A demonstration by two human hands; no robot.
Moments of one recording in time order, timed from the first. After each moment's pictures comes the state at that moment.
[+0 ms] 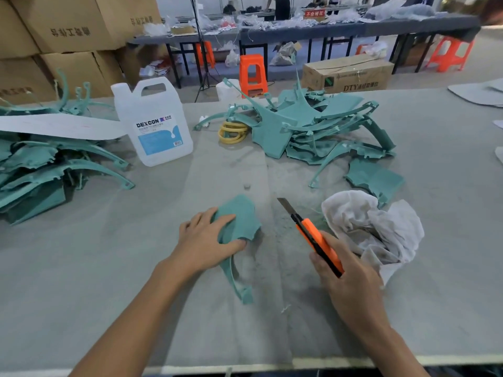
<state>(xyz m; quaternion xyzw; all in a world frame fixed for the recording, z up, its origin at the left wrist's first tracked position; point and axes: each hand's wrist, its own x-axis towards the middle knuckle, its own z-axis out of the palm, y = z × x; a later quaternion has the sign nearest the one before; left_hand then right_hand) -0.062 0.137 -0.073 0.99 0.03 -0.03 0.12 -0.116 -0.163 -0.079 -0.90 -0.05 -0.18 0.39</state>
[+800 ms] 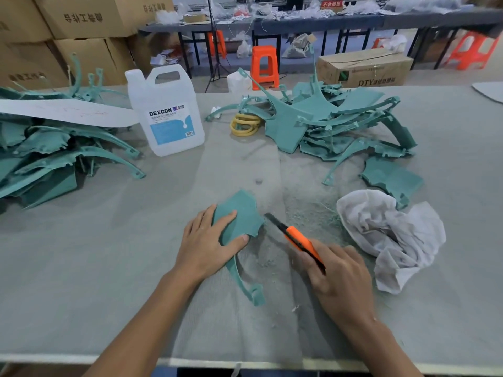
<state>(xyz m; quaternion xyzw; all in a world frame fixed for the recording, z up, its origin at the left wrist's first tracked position) -0.083 0.147 -0.093 0.98 0.05 0.03 0.18 -0.105 -0.131 -0.087 -0.94 -0.12 -0.21 0.24</state>
